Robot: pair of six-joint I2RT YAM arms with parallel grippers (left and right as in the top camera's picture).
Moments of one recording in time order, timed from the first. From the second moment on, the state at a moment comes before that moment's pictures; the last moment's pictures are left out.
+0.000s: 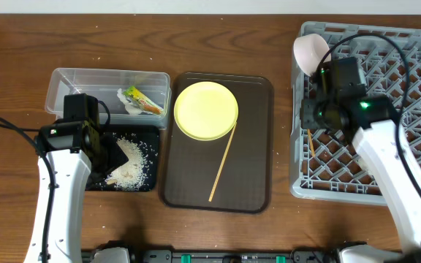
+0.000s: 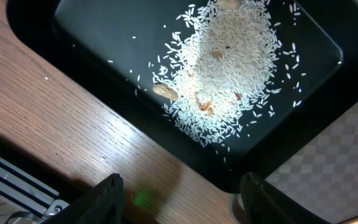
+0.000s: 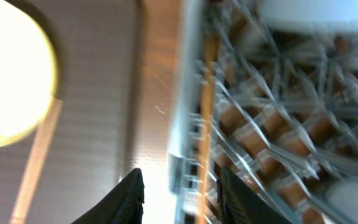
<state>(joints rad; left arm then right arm) 0.13 1.29 1.06 -1.25 -0.08 -0.54 0.22 1.45 1.24 -0.88 0.00 0.22</state>
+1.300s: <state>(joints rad) 0.13 1.29 1.06 -1.25 -0.08 -0.54 0.79 1.92 1.24 -0.74 -0.07 0.64</state>
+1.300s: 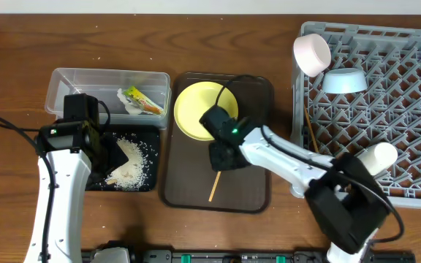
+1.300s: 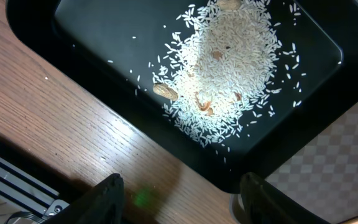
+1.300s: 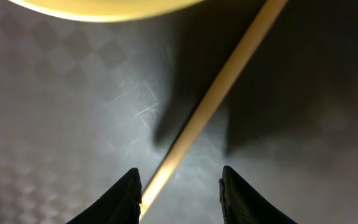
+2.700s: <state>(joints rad) 0.13 1.29 1.06 -1.25 -0.08 -0.54 0.17 1.46 1.24 -1.01 0.10 0.21</state>
